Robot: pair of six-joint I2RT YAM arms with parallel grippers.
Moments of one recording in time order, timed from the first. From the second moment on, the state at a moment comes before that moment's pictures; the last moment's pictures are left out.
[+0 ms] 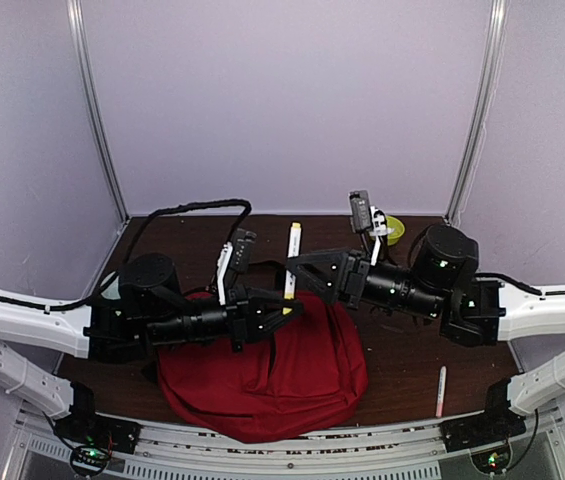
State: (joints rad) left arm -1.25 1.24 0.76 0.48 0.11 -0.53; right arm 1.13 1.20 0.82 0.48 -0.09 0.66
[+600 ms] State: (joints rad) left arm -1.24 1.13 0.72 0.02 -0.09 -0.51; right arm 0.99 1.03 0.83 0.04 0.11 0.49
